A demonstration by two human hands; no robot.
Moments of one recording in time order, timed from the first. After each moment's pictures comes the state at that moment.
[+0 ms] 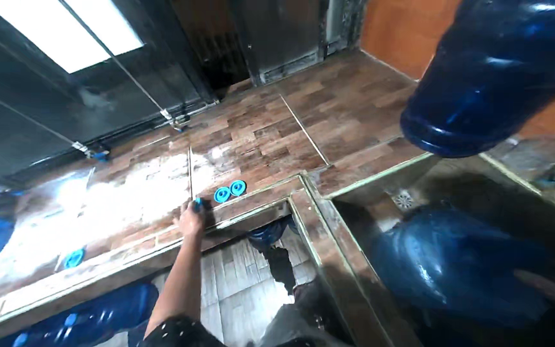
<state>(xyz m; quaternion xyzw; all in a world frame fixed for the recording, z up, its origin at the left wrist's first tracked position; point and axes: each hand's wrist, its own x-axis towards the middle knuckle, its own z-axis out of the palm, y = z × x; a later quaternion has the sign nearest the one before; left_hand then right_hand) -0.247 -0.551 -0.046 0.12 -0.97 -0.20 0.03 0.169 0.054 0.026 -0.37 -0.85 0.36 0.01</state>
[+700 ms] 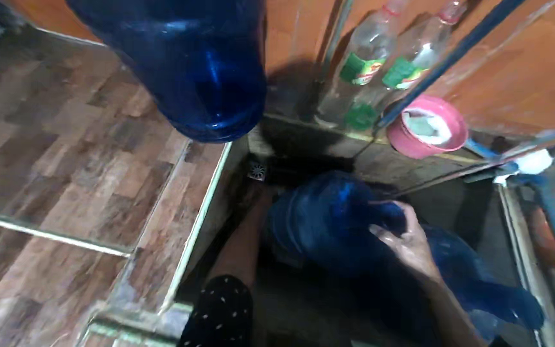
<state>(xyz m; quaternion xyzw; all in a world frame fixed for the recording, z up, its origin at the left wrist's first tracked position) -0.121 0.054 -0.176 -0.47 -0.77 -0.14 -0.40 0.197 -0.006 -0.026 -0.56 -0.64 0.37 0.37</state>
